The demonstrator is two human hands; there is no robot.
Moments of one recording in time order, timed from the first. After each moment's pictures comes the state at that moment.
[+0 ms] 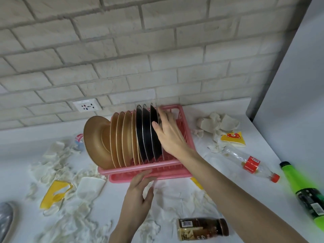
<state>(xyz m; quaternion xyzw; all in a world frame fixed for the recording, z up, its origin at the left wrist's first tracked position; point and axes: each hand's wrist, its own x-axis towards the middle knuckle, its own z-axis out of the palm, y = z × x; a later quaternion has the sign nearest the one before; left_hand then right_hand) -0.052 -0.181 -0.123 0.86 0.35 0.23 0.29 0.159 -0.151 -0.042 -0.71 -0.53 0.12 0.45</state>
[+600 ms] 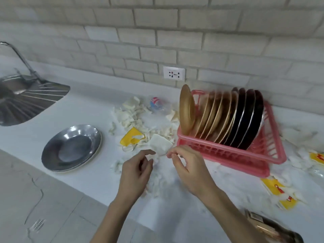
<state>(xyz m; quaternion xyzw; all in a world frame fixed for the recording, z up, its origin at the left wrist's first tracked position) -0.256 -0.174 -0.084 0.69 0.51 0.40 0.32 -0.077 -0.201 -0.057 -0.57 -0.66 0.24 0.42</state>
